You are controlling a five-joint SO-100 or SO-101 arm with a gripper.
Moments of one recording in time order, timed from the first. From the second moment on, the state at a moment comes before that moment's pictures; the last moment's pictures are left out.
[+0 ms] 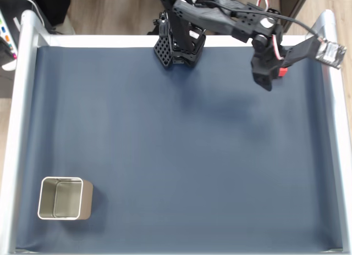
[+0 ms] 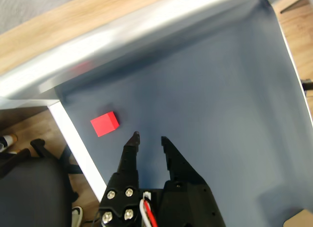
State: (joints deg) arm -67.2 118.0 114.6 65.1 -94.0
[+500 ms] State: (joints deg) arm -79.0 111.4 114.6 59.8 -101.9
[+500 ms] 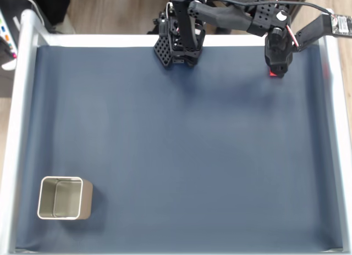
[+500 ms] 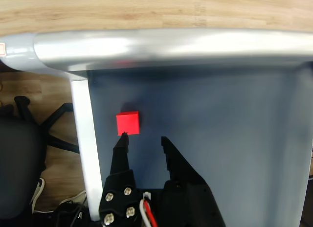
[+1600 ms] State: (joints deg) arm -85.1 108.8 126.6 44.3 -95.7
